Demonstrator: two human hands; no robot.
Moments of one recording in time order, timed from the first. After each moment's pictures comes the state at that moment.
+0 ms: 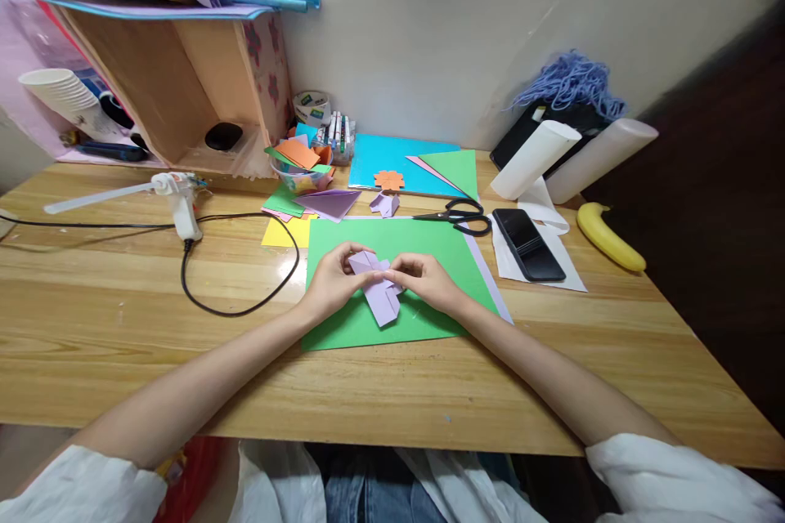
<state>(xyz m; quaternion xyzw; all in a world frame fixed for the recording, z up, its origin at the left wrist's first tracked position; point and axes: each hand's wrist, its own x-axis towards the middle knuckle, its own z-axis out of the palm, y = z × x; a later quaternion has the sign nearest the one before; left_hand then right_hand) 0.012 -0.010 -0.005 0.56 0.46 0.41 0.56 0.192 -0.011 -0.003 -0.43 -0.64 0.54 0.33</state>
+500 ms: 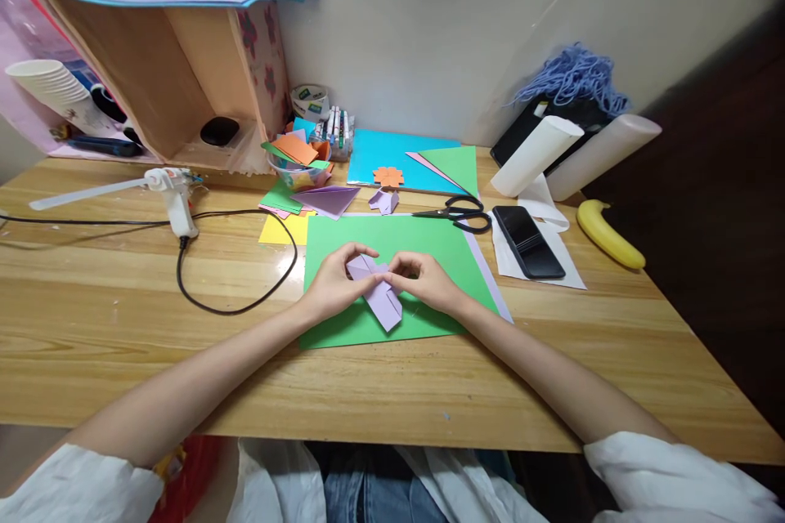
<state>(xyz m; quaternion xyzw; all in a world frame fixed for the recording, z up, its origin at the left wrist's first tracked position) 0.012 -0.015 0.001 0.63 0.45 0.37 0.51 0.192 -0.012 -0.004 -0.43 -0.67 0.52 0.31</state>
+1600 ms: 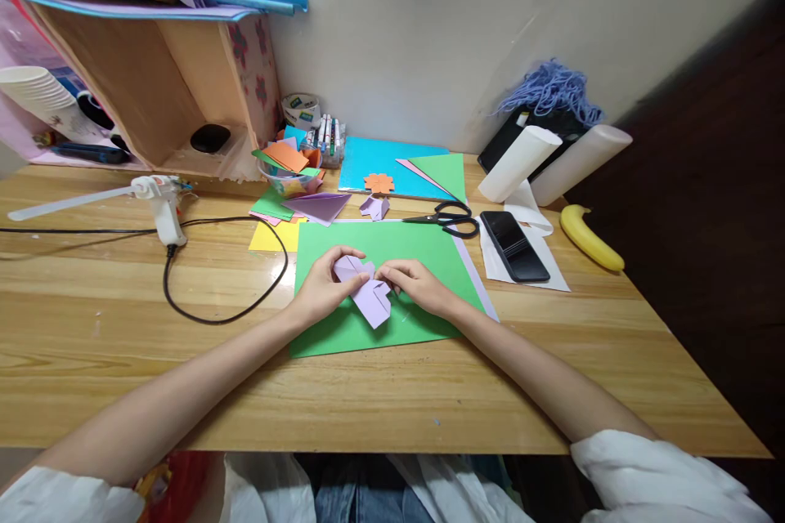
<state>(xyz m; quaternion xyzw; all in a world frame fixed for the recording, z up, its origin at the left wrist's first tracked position) 0.010 -0.011 -0.002 0.60 0.46 0.38 0.53 0.195 -0.009 0.004 -0.41 -0.67 0.54 0.28</state>
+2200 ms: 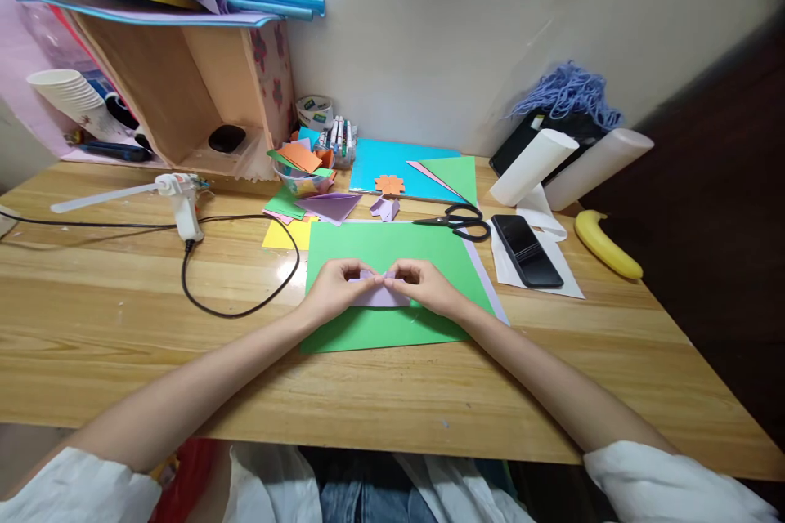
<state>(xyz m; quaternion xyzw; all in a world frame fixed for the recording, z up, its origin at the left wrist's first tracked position) 0.011 -0.016 0.010 0.61 0.50 0.32 0.53 0.195 -0.009 -0.003 -0.43 -0.66 0.55 0.28</state>
